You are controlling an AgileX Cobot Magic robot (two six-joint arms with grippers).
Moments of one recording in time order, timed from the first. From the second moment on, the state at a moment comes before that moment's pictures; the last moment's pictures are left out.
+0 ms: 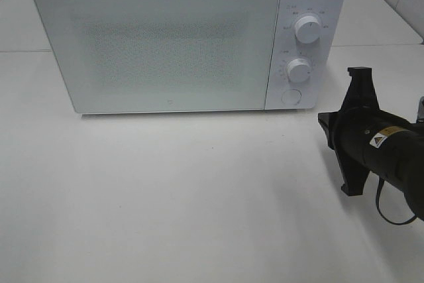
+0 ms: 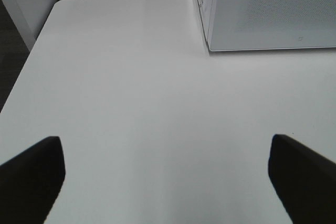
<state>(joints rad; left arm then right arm) -0.04 -0.01 -0.52 0.01 1.07 0.01 0.49 1.73 -0.37 0.46 -0.91 1.49</state>
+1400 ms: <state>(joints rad) -0.04 -0.01 -0.52 0.01 1.07 0.01 0.47 2.02 -0.67 0.50 -0.91 1.45</state>
